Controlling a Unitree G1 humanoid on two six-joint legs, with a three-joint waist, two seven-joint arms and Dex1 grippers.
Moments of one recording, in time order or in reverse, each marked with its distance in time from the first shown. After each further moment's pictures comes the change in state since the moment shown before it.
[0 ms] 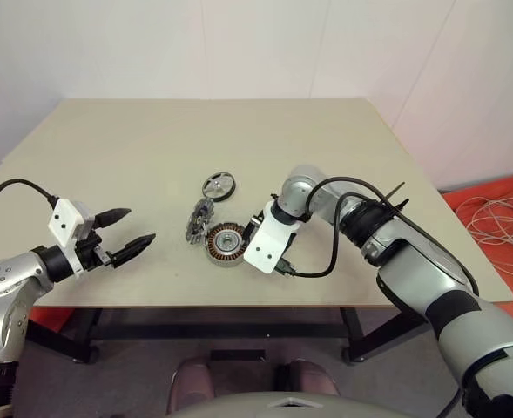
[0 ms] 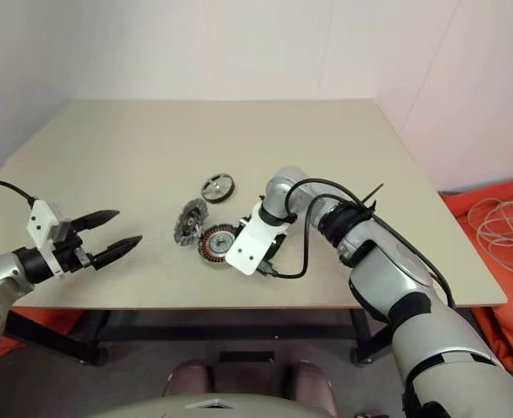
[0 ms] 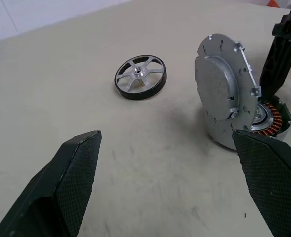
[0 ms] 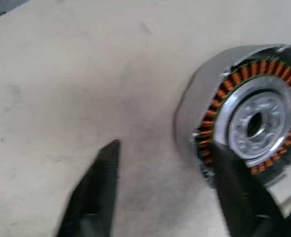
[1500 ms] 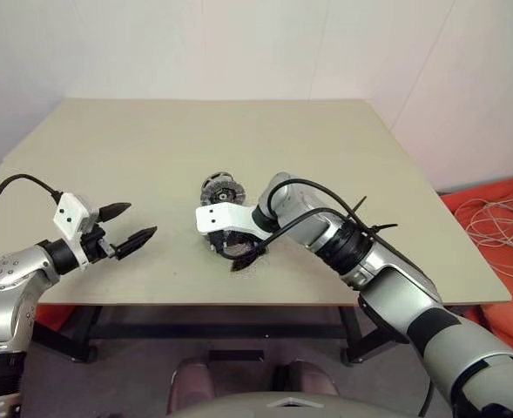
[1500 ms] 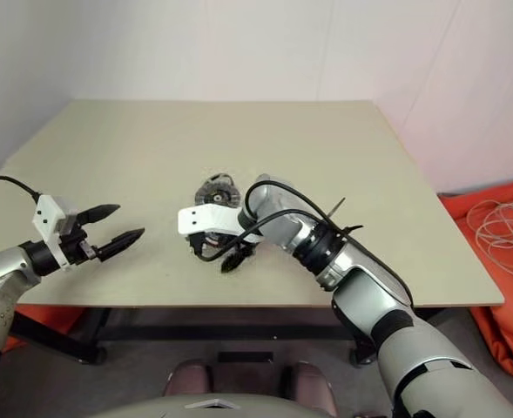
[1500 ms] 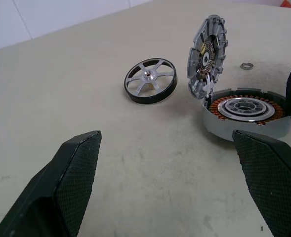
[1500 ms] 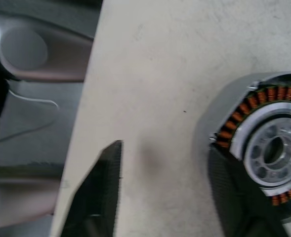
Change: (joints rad) left arm -0.057 -0.013 -0.033 0.059 0.037 -0.025 0.036; right arm 0.116 0.112 -0.074 -0.479 0.109 1.341 0.081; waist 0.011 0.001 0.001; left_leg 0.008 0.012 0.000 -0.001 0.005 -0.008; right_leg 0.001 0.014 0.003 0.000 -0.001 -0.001
